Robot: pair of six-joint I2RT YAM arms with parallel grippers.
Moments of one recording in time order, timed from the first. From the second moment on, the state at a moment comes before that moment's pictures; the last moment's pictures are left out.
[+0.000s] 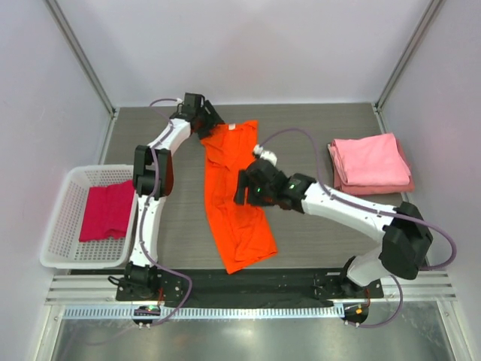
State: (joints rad) left arm -0.22 2.52 2.16 -0.38 0.12 -0.82; right arm 0.94 1.48 1.08 -0.47 0.16 0.83
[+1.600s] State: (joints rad) left arm -0.18 2.41 1.85 -0.19 0.33 -0.78; right arm 0.22 2.60 2.02 0.07 -0.48 0.77
